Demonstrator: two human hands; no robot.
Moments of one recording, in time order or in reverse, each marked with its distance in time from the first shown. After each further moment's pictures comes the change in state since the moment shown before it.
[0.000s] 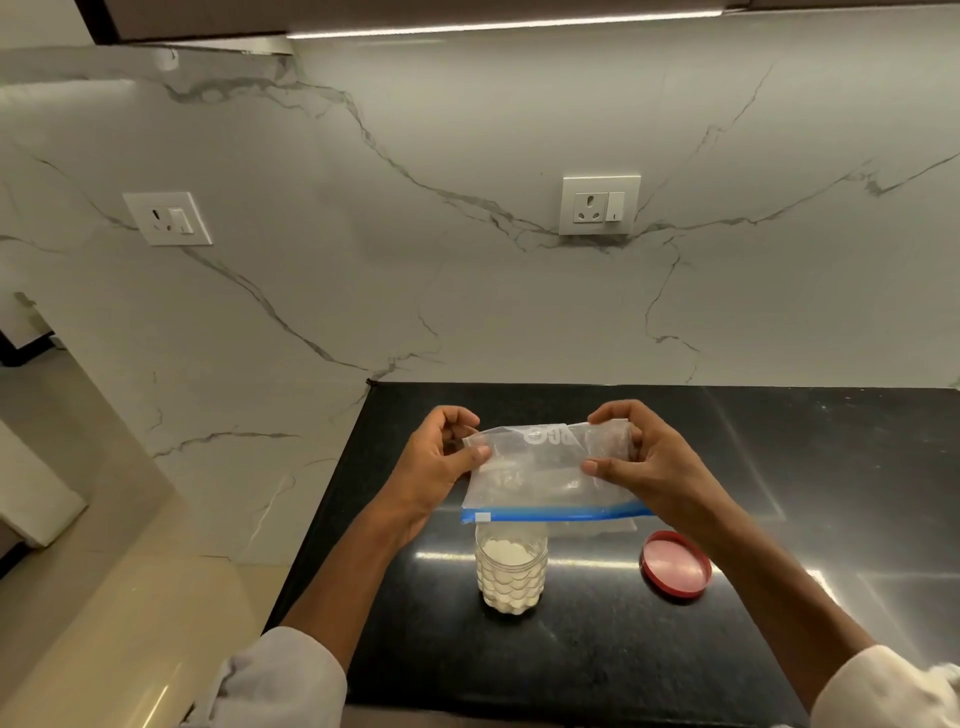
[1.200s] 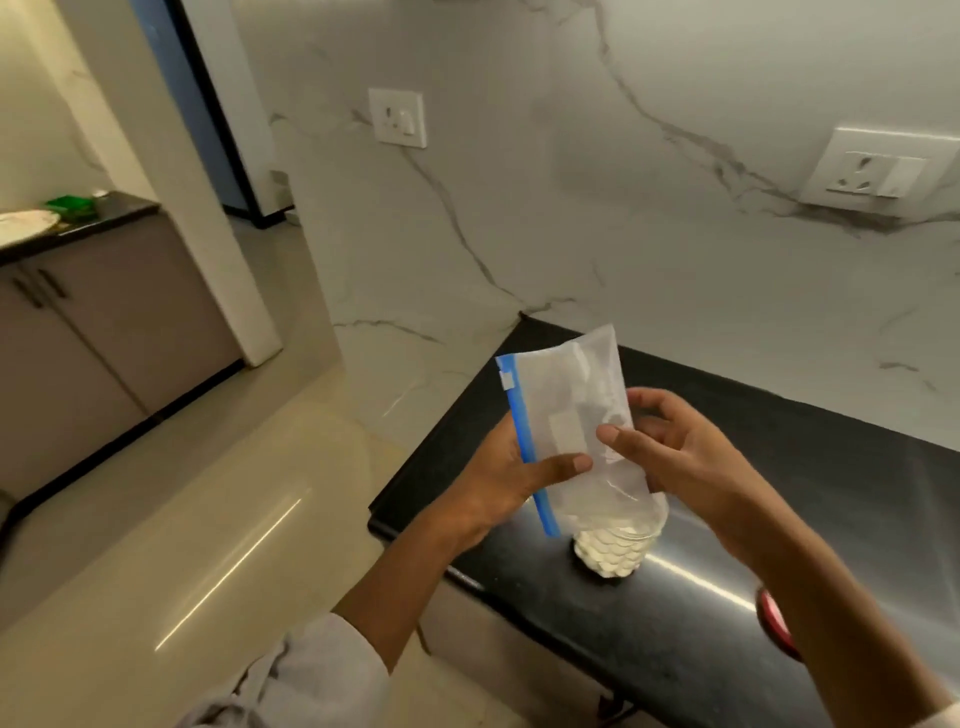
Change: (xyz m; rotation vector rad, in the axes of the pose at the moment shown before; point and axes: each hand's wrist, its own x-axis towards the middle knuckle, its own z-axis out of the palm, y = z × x) left_hand -0.085 -0.014 -0.008 -0.209 0.194 -0.094; right_hand 0.007 -0.048 0.082 0.036 -0.401 0.095
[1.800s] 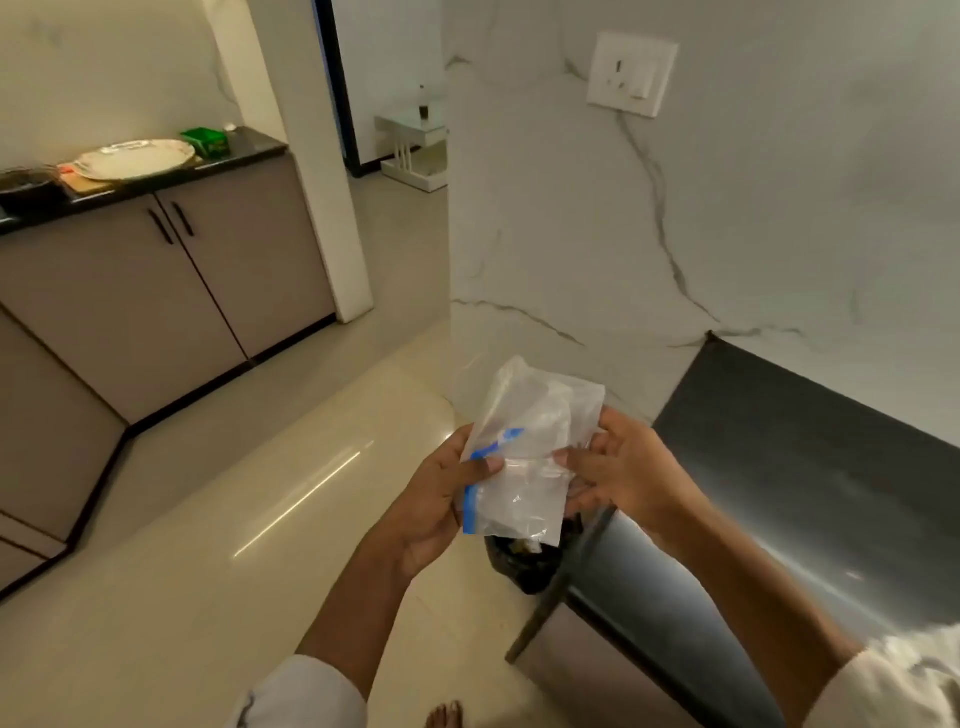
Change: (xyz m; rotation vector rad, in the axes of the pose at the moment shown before) left_hand -0.039 -0.060 -0.317 -0.408 0.249 -0.121; right_hand 0.150 -0.036 0.284 0.047 -0.240 0.086
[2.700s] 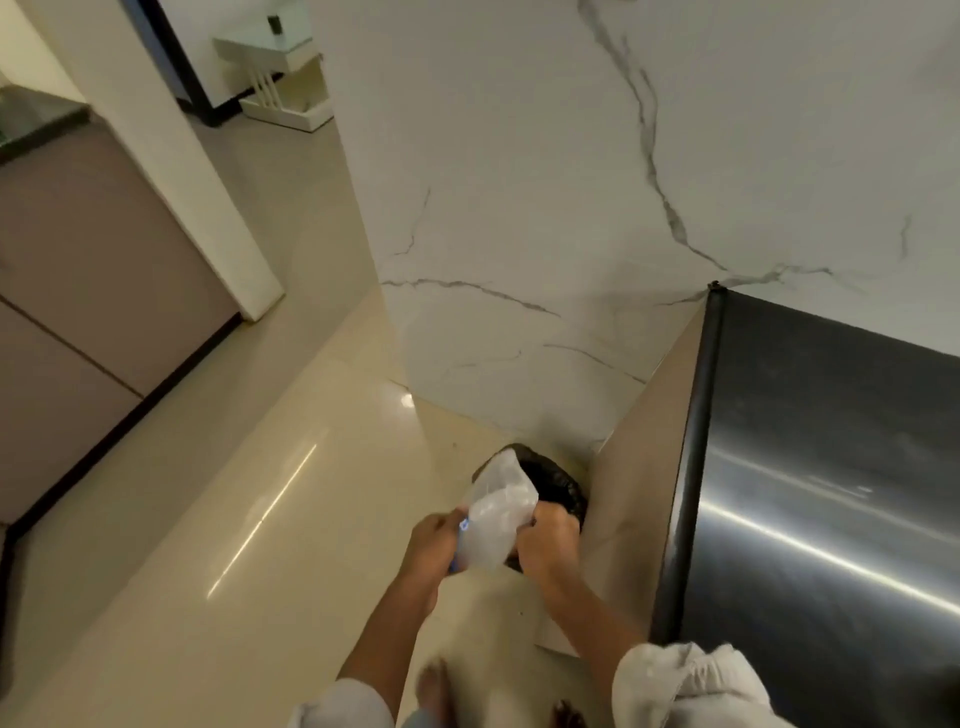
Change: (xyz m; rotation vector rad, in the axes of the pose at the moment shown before) left_hand 0.185 -0.089 -0.128 0.441 0.401 -0.608; right_hand 0.191 0.175 0.104 -0.225 0.525 0.460
